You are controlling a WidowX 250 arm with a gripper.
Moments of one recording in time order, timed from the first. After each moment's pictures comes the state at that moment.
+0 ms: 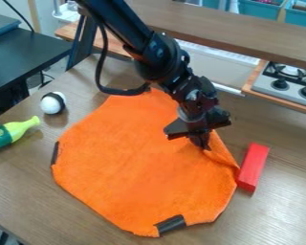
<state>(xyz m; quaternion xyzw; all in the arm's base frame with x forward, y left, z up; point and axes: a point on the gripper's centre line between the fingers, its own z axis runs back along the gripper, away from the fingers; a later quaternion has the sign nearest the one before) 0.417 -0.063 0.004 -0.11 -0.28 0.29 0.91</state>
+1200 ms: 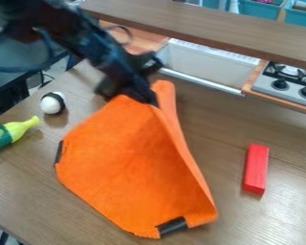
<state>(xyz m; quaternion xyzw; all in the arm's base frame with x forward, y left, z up) 0.359 0.033 0.091 -0.22 -0.28 0.33 0.88</state>
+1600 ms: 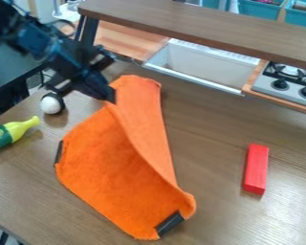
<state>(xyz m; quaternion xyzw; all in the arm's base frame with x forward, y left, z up) 0.323 0.085 0.097 -0.23 -0.27 0.31 0.88</state>
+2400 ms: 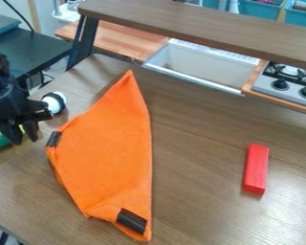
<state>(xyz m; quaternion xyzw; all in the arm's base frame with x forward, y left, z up) 0.261 0.177 0.018 0.01 -0.16 0.33 0.93</state>
